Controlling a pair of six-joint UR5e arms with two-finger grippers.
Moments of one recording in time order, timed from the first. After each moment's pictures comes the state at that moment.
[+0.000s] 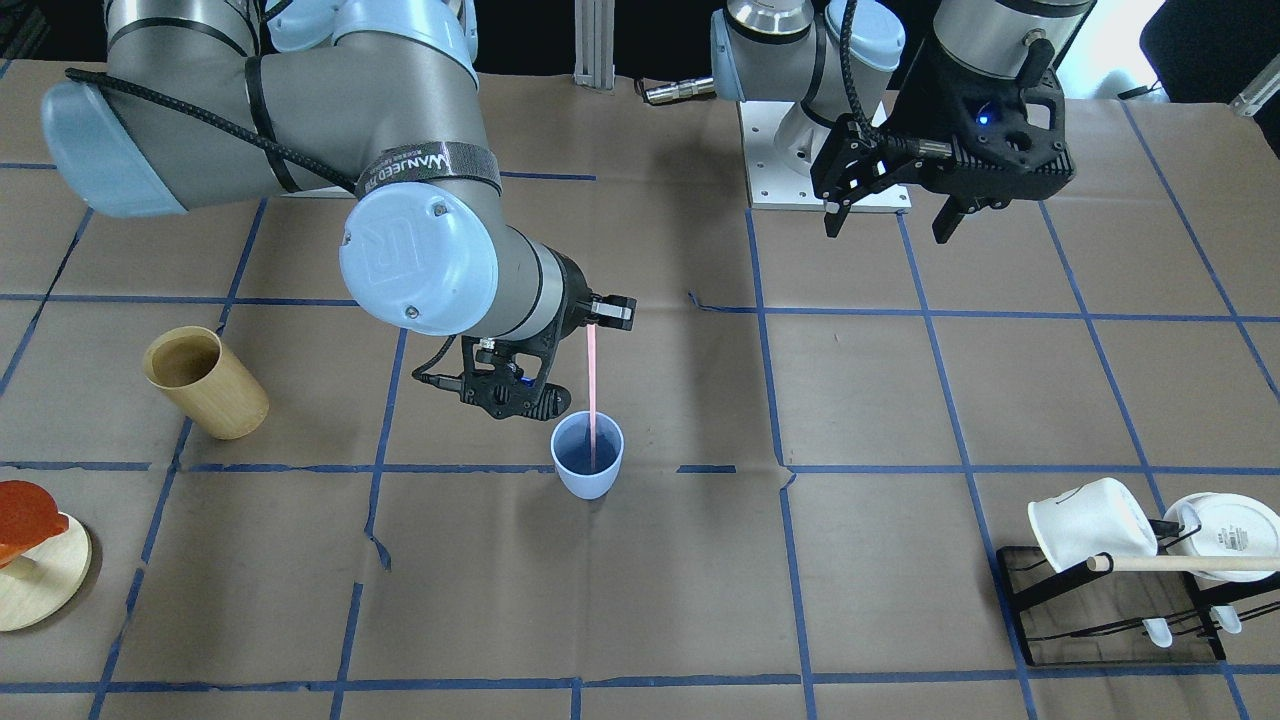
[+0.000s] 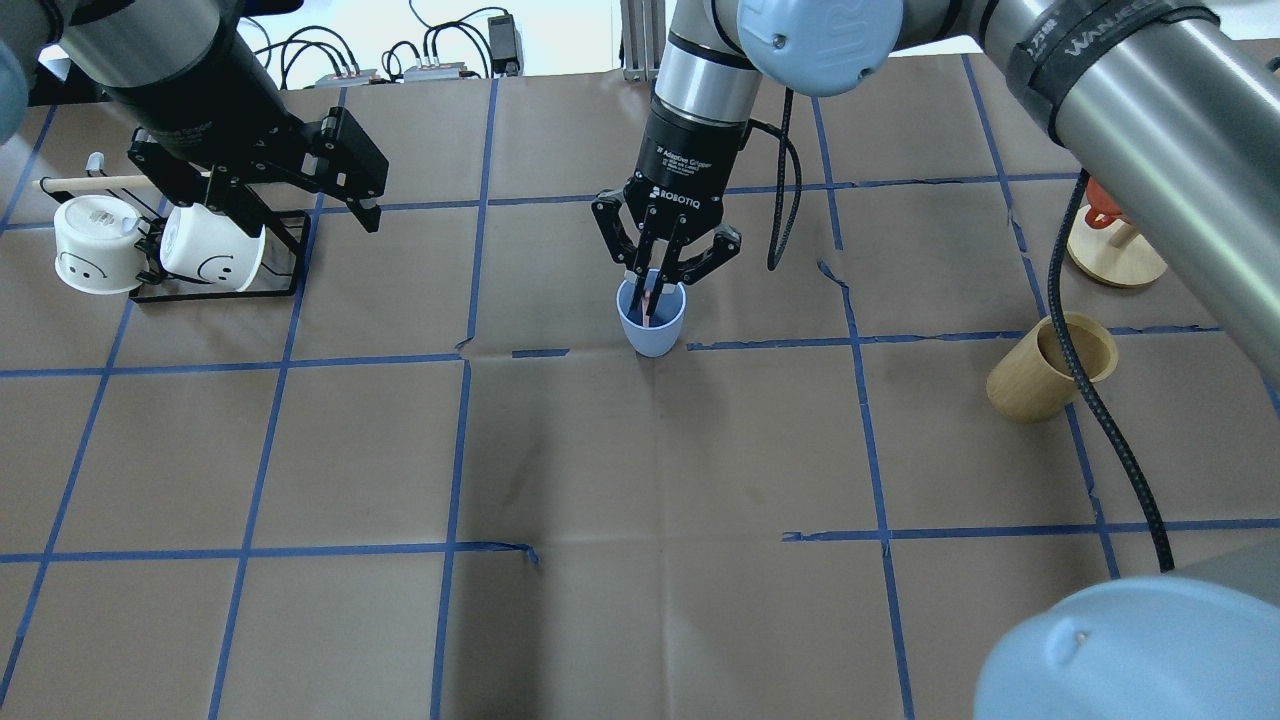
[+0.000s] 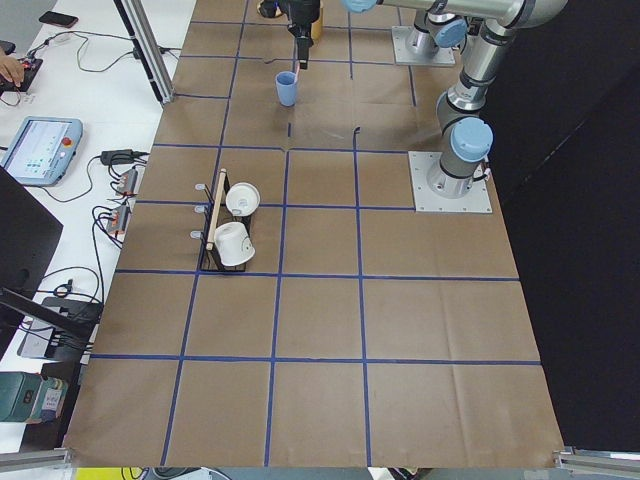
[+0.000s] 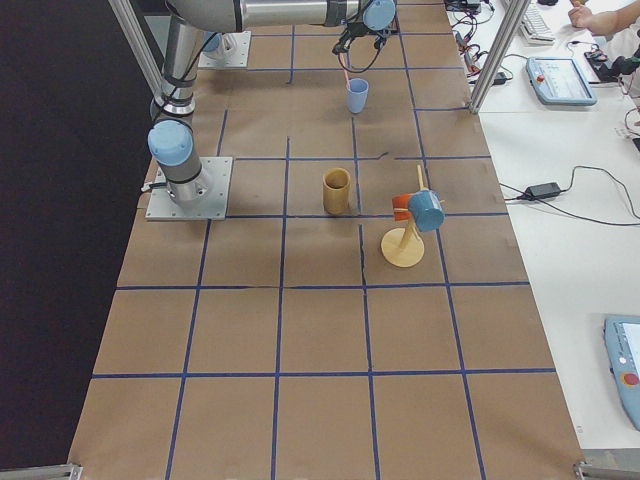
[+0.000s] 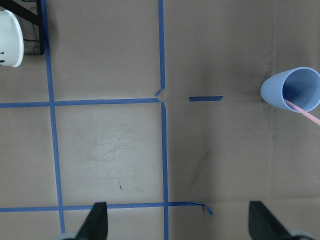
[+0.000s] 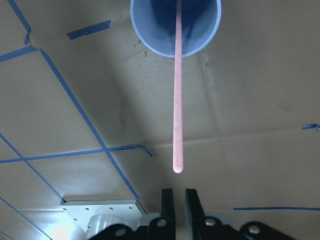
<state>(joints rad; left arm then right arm) -1.55 -1.55 -1.49 -1.65 1.55 0.04 1.83 -1.12 1.23 -1.28 -1.16 0.43</state>
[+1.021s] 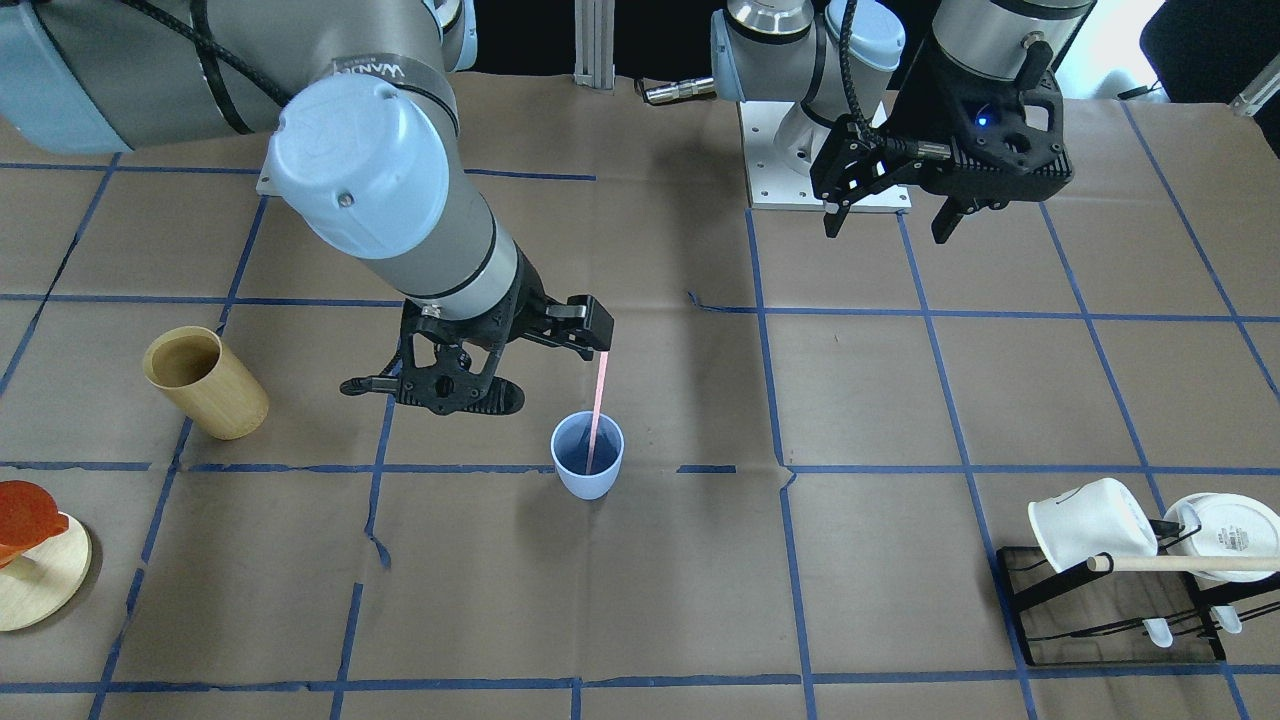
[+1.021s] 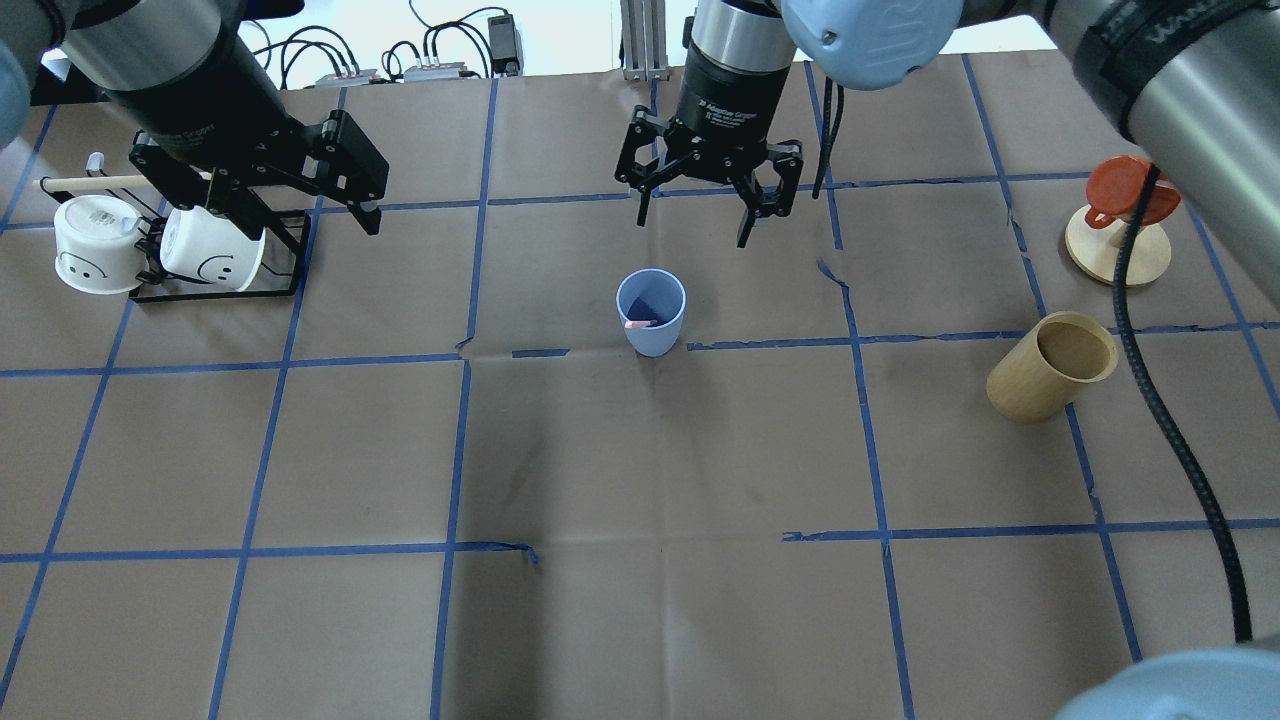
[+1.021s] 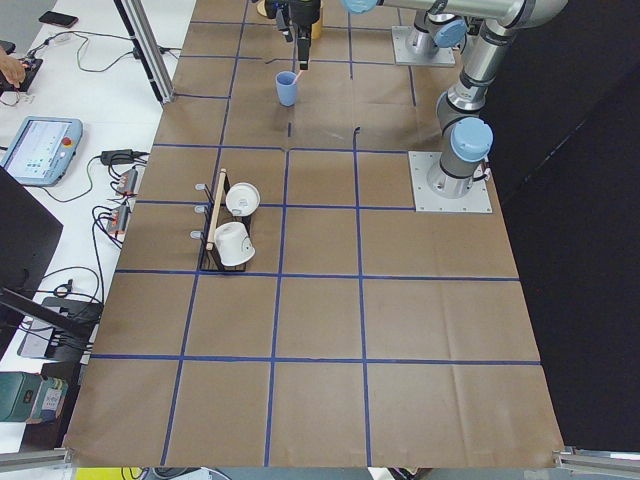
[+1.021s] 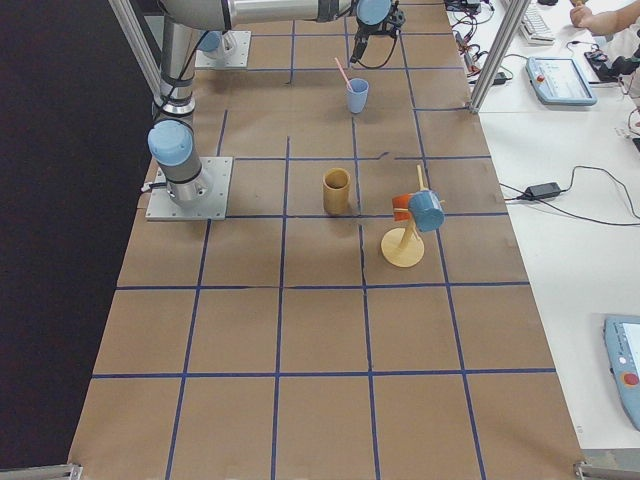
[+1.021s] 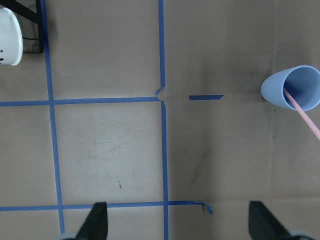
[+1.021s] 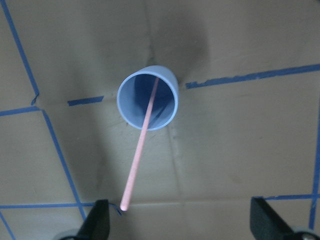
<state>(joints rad) -1.55 -1.55 -1.50 -1.65 1.55 0.04 1.78 -1.23 1.28 -1.46 -1.34 0.34</state>
